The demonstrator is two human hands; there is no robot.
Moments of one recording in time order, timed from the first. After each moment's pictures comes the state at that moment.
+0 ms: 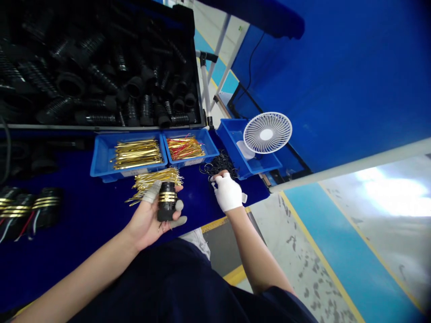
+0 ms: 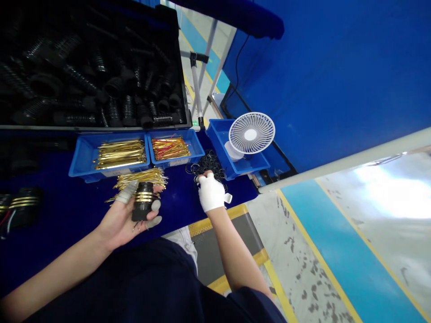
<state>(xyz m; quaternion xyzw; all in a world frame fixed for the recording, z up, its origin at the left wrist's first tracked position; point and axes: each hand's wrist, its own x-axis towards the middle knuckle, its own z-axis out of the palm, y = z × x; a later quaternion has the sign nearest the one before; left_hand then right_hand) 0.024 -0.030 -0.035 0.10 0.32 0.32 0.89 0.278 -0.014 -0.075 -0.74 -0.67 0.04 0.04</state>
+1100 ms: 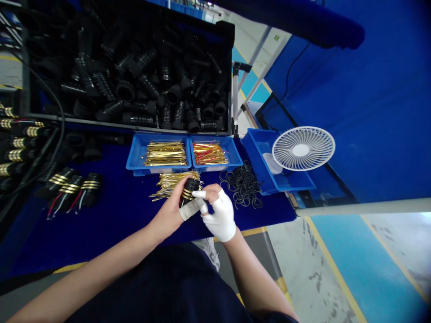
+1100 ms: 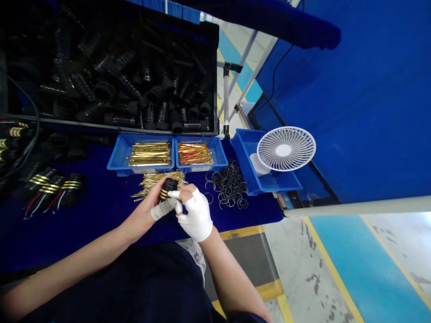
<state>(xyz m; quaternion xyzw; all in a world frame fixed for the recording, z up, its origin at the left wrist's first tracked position) 0.023 -0.032 -0.054 0.47 0.40 0.45 0.64 0.191 -0.025 -0.057 -0.42 -0.77 0.17 0.44</state>
